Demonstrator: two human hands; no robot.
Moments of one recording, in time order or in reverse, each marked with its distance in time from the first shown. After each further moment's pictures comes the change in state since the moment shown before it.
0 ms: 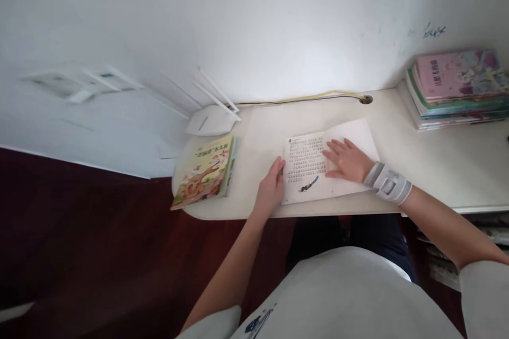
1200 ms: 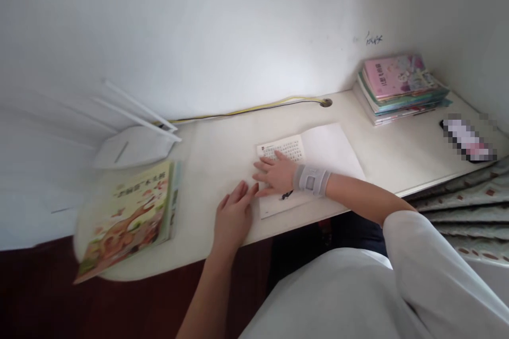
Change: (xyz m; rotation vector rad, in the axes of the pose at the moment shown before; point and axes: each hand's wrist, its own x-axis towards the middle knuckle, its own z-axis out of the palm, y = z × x) left_hand 0.000 0.003 -0.005 0.624 -0.137 0.183; right_hand 0.083 -0.052 0.020 -0.058 -0.151 -0.111
